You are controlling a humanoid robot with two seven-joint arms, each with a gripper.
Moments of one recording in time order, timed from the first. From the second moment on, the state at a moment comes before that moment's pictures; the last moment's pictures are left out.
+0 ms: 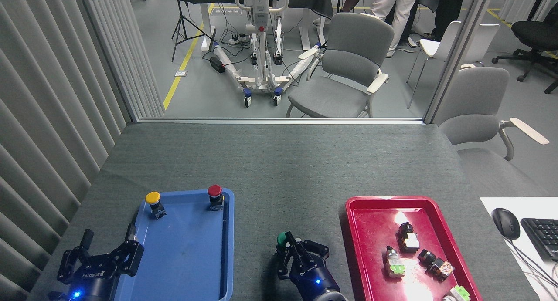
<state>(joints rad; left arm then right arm) 0.07 0.16 0.19 -1.53 -1.24 -0.13 0.18 -0.15 0.14 0.37 -1.13 1.66 0.00 -0.10</state>
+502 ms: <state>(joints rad) 0.12 0.16 0.10 -1.53 -1.26 -0.14 0.16 -0.14 0.17 0.38 -1.17 1.63 0.08 -0.21</state>
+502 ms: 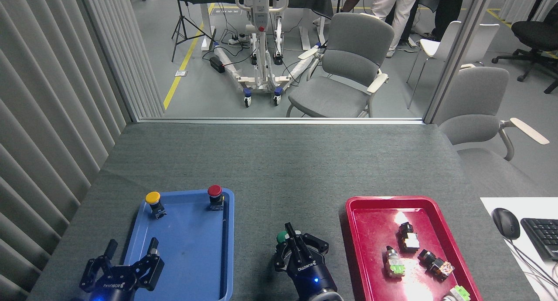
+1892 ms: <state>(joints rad) 0.11 0.14 0.11 -1.54 -1.24 -0.16 0.20 0.17 0.11 0.08 -1.49 1.62 0.16 -0.36</state>
